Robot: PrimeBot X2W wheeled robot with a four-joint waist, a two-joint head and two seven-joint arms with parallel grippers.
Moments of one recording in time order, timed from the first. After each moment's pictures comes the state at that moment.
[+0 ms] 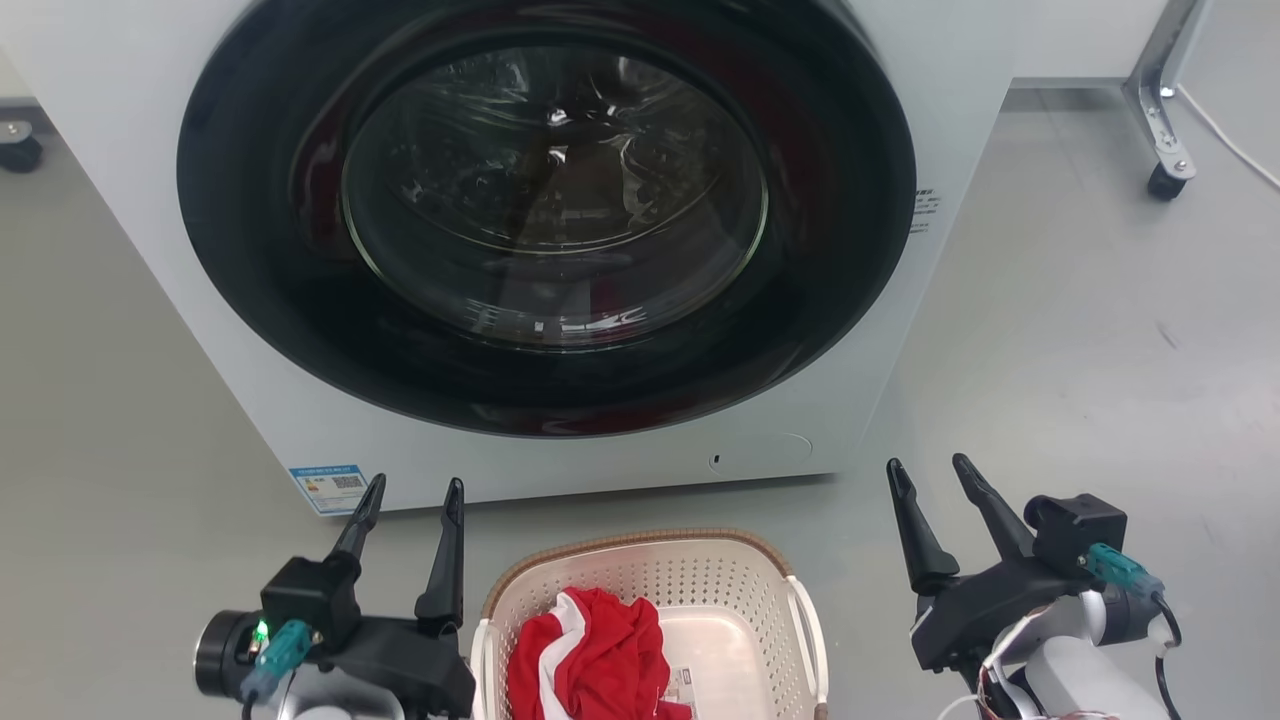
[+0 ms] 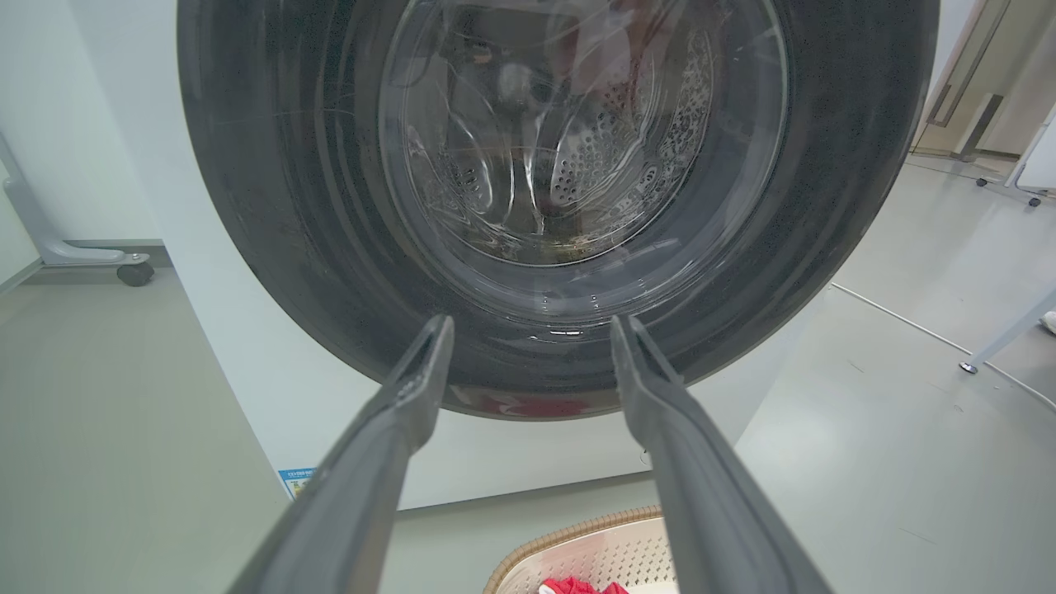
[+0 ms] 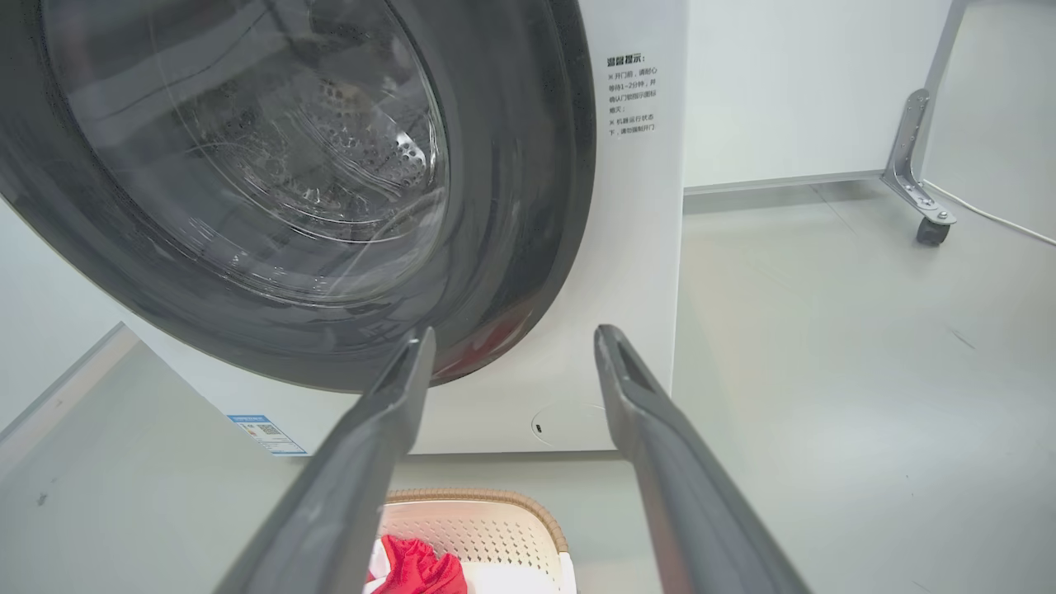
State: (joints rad) left arm -0.23 0.16 -0.34 0.38 -0.42 0.06 -0.25; right arm -0.39 -0.20 0.50 0.58 0.58 -0.01 -0.25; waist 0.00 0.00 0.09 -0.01
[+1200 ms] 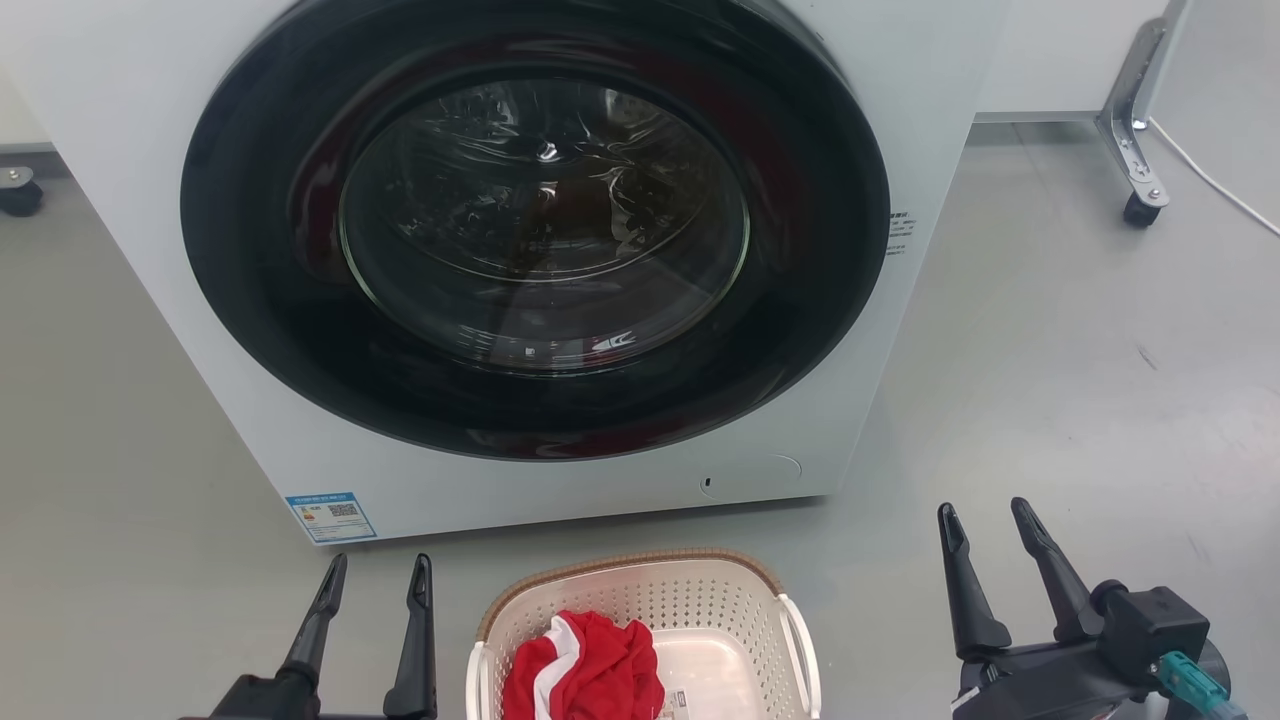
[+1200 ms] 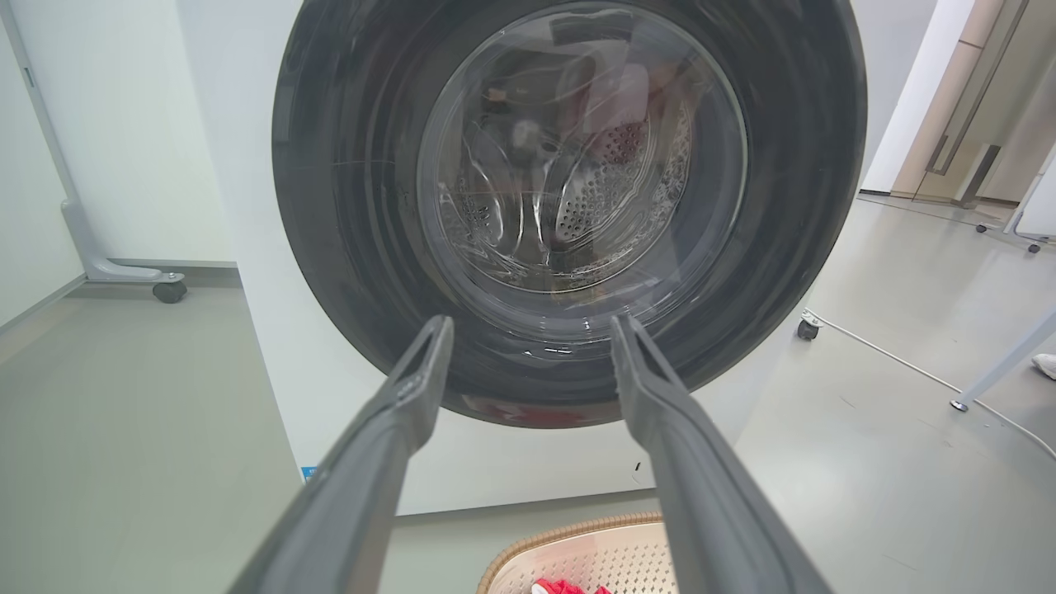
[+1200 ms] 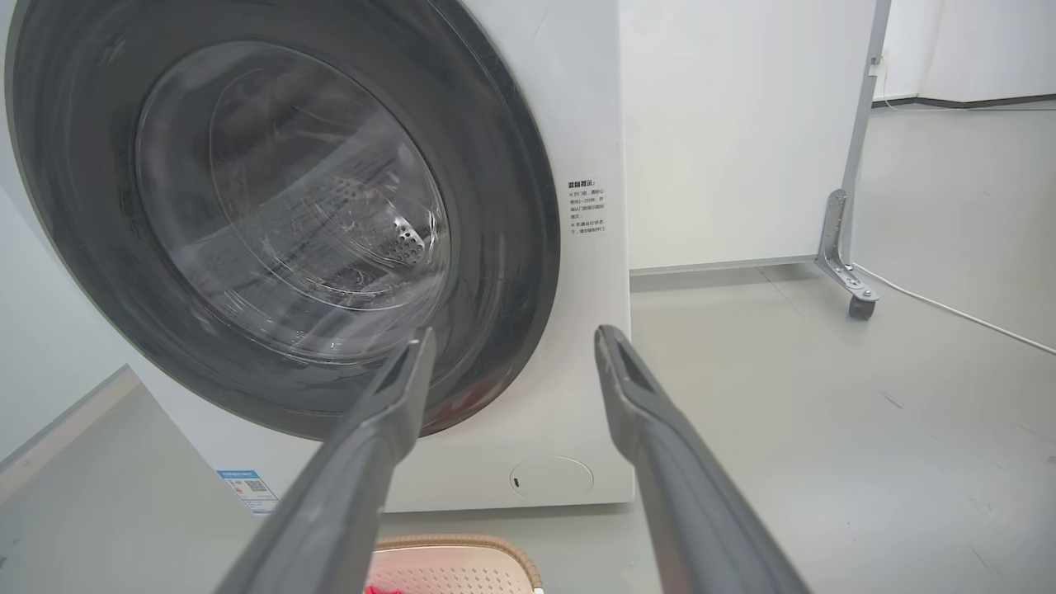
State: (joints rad) left arm 0.07 0.18 -0.26 0.02 -0.37 0.12 -0.23; right arm -0.08 -0.25 0.37 0.13 0.46 -0.11 -0.25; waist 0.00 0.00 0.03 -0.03
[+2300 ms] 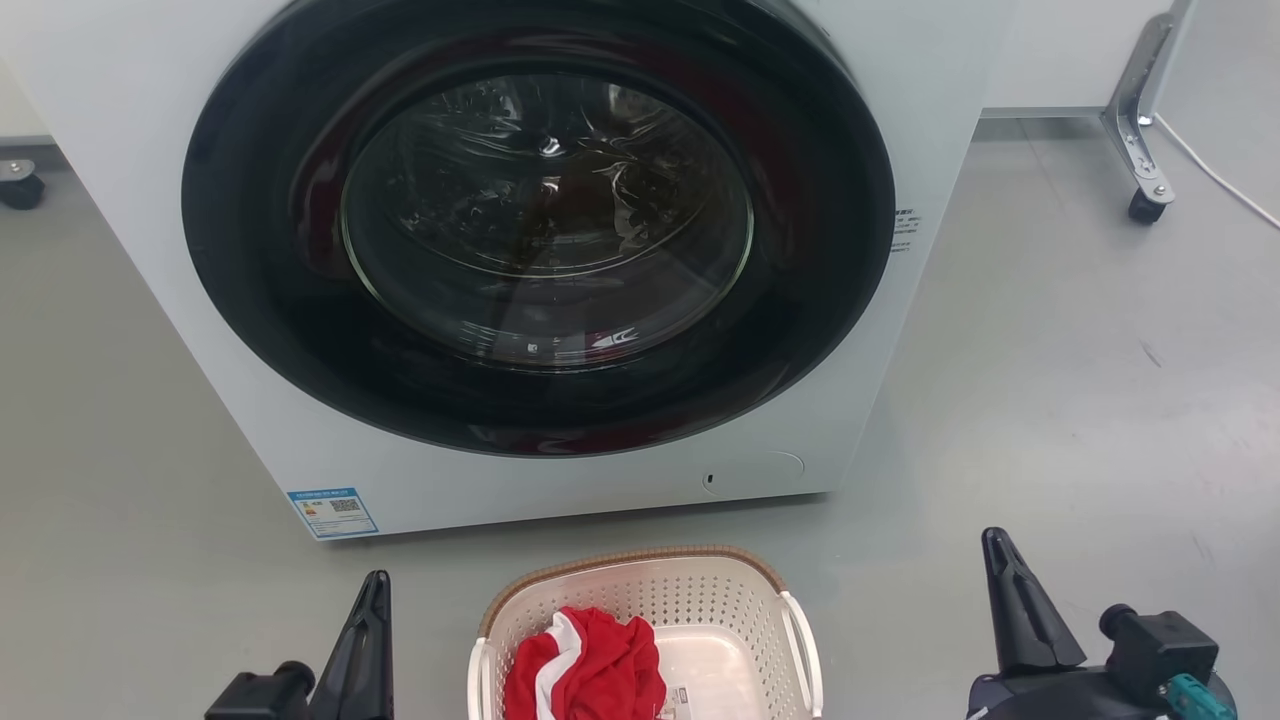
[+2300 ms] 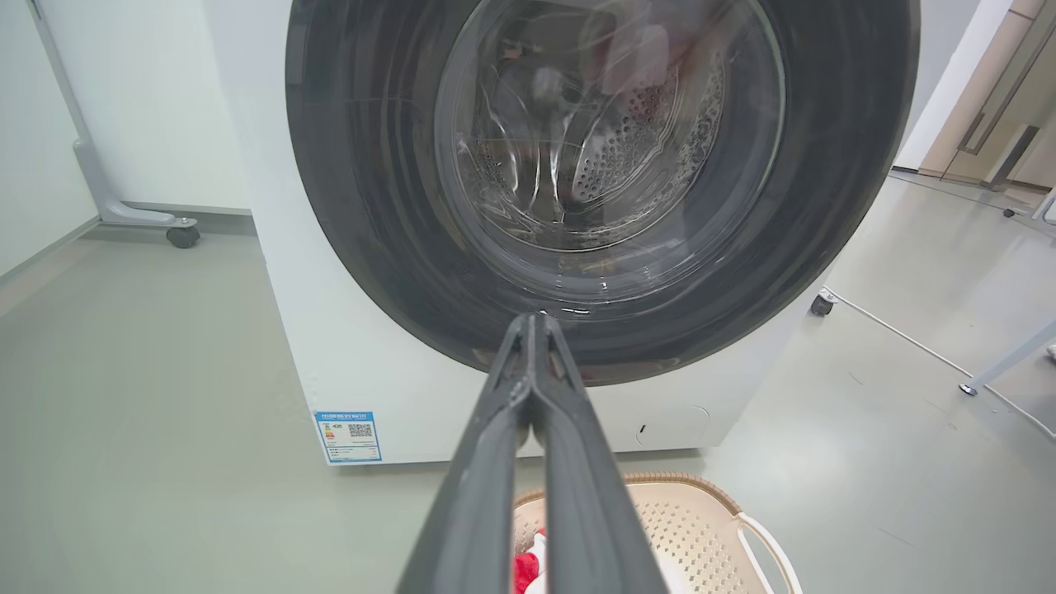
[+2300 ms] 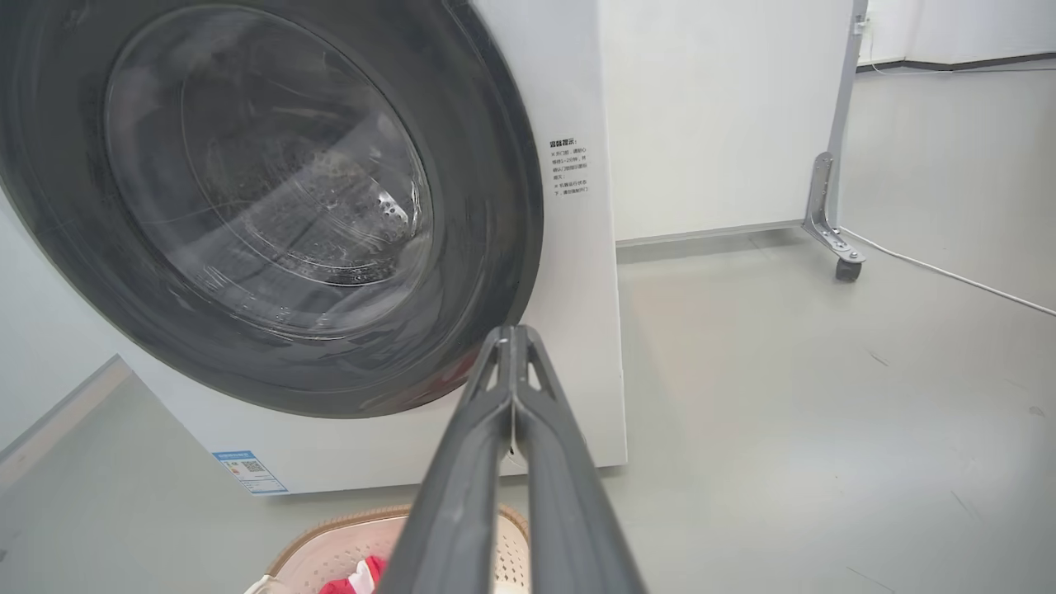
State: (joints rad) left arm 0.09 0.15 -0.22 0.02 -0.37 0.11 -0.15; right arm -0.03 -0.23 0.34 0.13 0.45 -0.11 -0.24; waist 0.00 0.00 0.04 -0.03
